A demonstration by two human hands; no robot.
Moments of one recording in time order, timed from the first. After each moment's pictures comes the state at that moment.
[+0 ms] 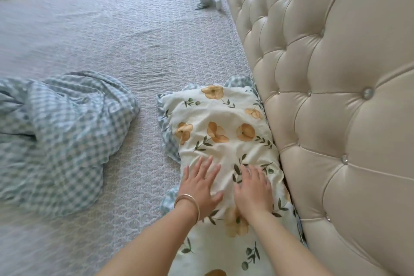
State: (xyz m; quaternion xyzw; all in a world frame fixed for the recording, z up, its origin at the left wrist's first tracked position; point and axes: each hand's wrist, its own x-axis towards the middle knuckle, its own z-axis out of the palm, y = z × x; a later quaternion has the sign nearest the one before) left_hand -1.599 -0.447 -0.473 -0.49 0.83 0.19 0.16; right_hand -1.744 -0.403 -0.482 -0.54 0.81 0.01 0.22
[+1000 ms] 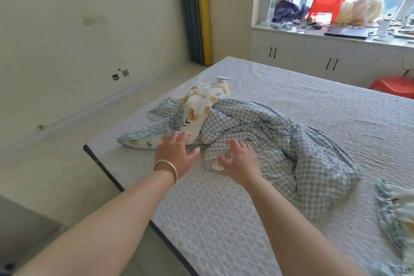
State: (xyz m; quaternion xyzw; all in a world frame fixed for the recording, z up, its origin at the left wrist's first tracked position) left_hand -0.914 -0.206 -0.123 -0.85 0.50 -0.01 -0.16; right_hand -1.073 -0.298 -0.143 -0.84 0.45 -0.15 0.26
